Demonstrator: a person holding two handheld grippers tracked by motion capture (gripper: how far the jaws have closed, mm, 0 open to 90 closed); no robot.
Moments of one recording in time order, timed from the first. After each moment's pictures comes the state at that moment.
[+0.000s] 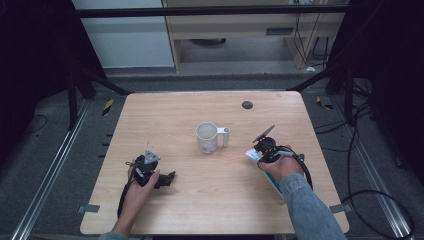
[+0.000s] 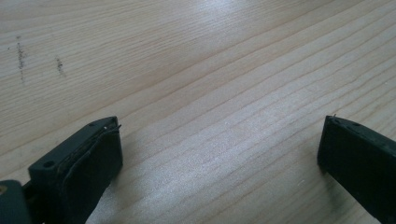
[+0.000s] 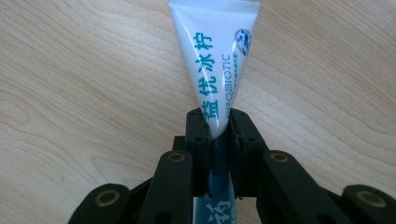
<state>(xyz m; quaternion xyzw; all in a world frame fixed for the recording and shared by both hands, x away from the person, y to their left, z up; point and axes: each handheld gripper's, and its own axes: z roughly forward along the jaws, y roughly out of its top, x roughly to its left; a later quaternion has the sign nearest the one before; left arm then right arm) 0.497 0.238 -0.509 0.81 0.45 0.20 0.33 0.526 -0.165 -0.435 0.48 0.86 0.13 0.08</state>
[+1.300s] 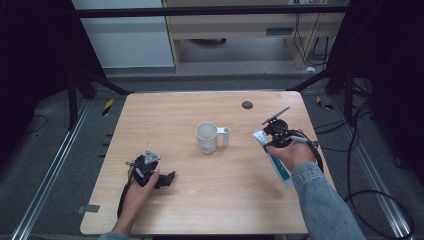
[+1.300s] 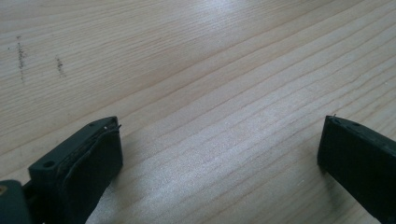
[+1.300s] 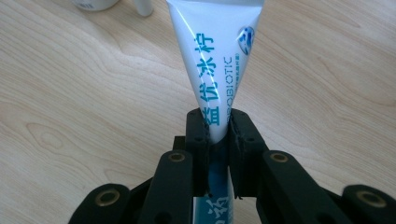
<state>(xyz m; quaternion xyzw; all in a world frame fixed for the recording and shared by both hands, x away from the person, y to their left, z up) 0.497 0.238 -0.509 0.81 0.45 0.20 0.33 0.530 -0.181 -0.371 0.49 0.84 0.19 0.12</state>
